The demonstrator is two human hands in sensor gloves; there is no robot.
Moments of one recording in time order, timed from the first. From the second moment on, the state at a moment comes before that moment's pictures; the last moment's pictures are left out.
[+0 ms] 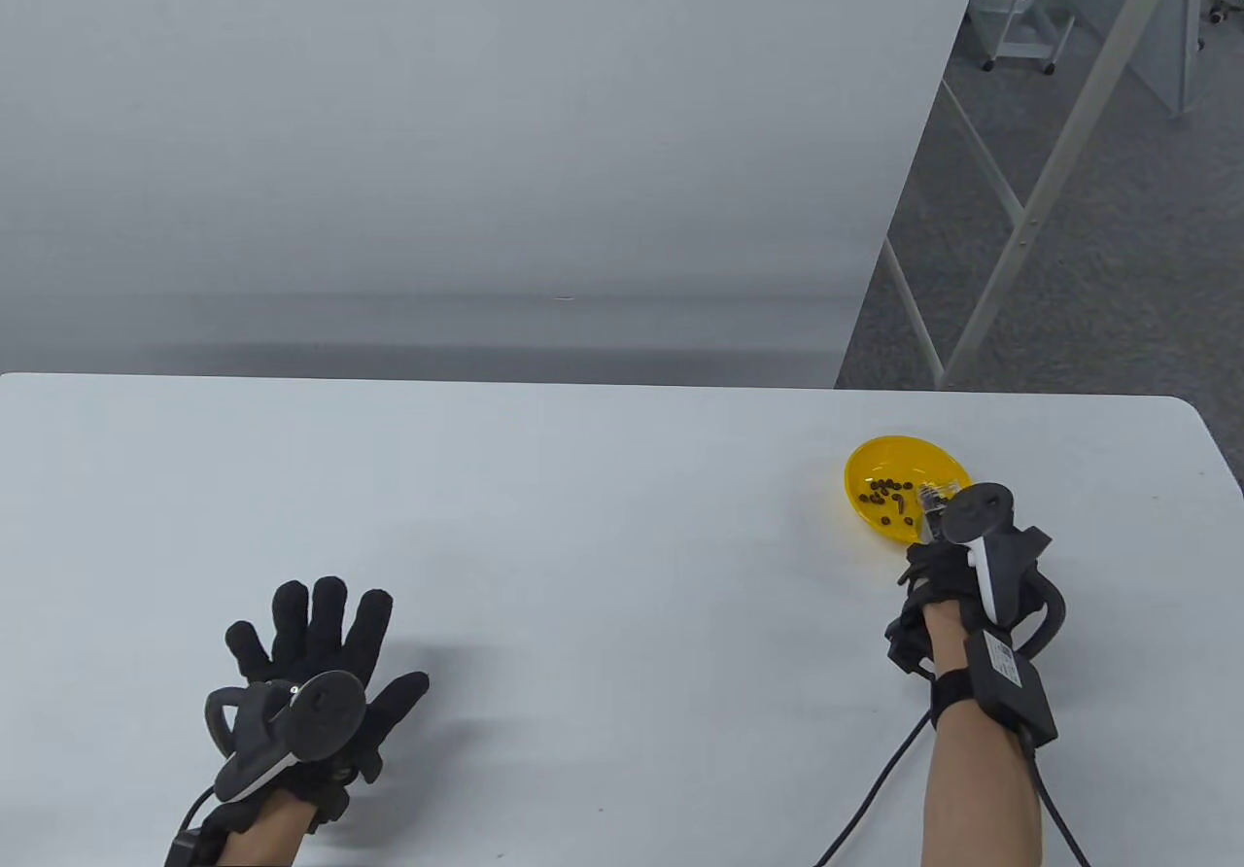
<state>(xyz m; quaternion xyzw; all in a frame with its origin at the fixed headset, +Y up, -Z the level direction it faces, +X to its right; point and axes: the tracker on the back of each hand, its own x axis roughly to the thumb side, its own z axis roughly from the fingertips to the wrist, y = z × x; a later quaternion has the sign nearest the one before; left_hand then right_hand) -0.286 -0.749 -0.276 0.09 -0.08 0.05 0.99 0.323 -0.726 -0.415 -0.35 -0.05 0.92 0.15</state>
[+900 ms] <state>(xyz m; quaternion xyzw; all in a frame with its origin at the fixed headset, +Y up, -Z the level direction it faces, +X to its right) -0.282 -0.749 -0.273 0.11 -0.09 0.05 0.99 0.371 -0.746 -0.382 -0.39 -0.12 0.87 0.27</state>
